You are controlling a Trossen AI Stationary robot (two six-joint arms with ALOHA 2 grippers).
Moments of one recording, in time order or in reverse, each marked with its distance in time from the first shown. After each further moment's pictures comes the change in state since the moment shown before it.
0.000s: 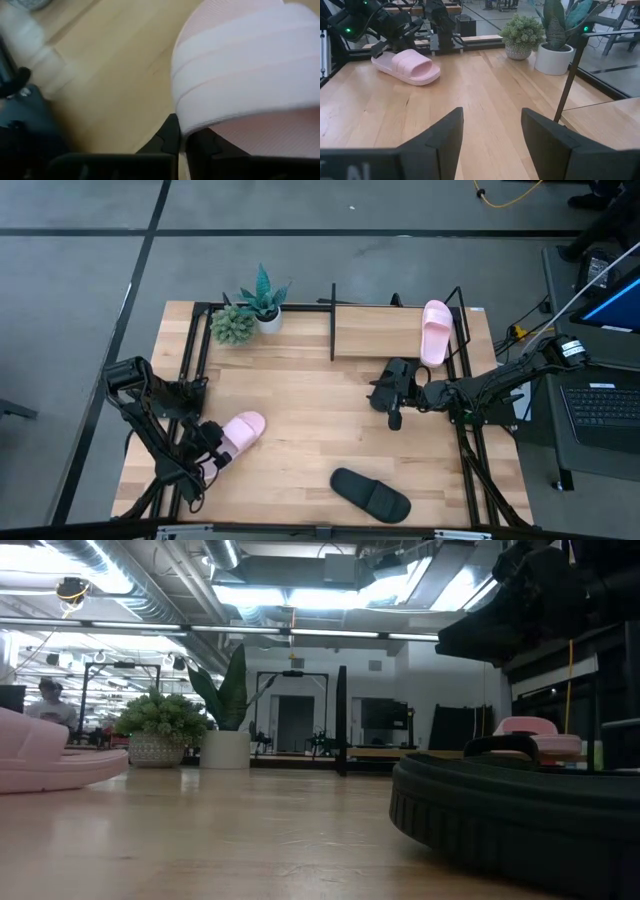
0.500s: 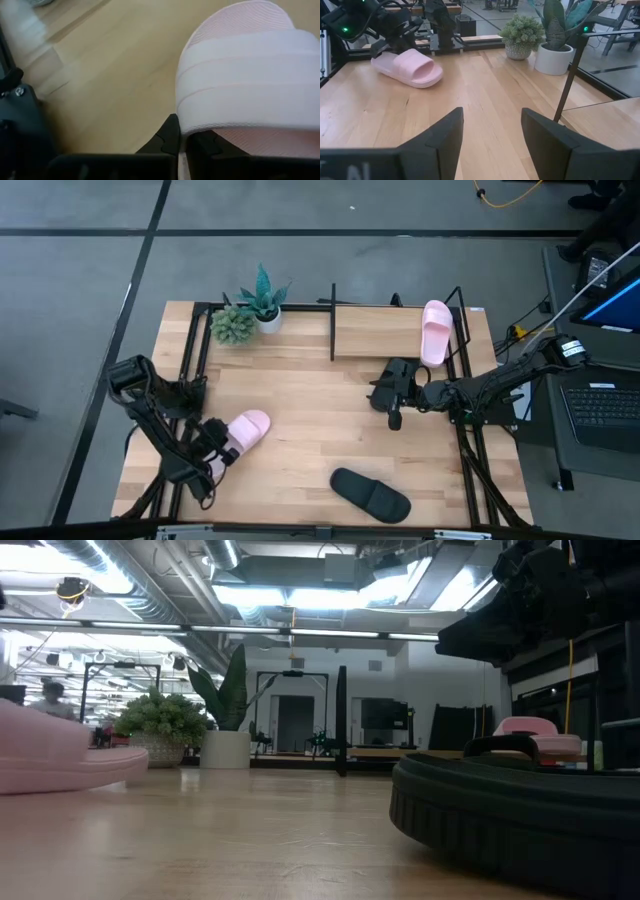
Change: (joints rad) left arm 0.087 0.000 0.039 -0.018 -0.032 -0.038; right arm 0.000 0.000 0.000 0.000 0.000 -0.001
